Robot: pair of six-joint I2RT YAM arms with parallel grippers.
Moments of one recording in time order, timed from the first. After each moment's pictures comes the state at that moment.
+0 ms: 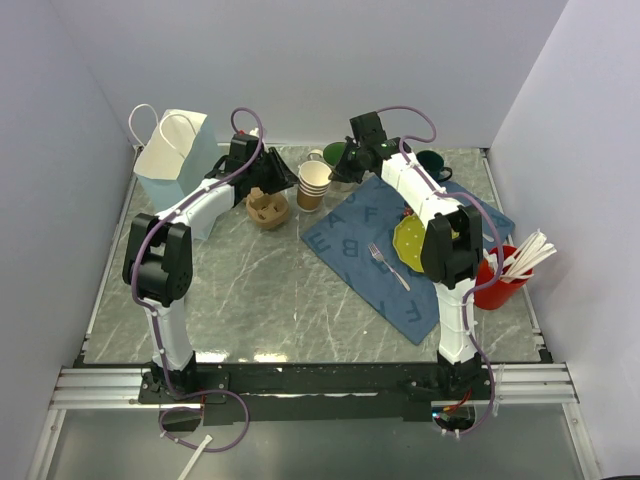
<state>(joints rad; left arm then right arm) -0.32 1.94 1.51 -0.13 0.30 -0.75 0.39 2.15 2.02 -0.67 -0.13 0.79</state>
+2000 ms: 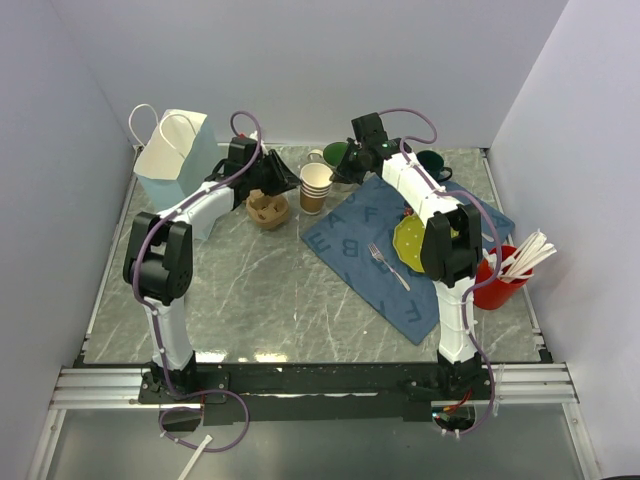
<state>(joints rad) -0.31 1.94 1.47 -0.06 0.37 -0.79 0.38 2.17 2.02 -0.67 -0.15 0.80</state>
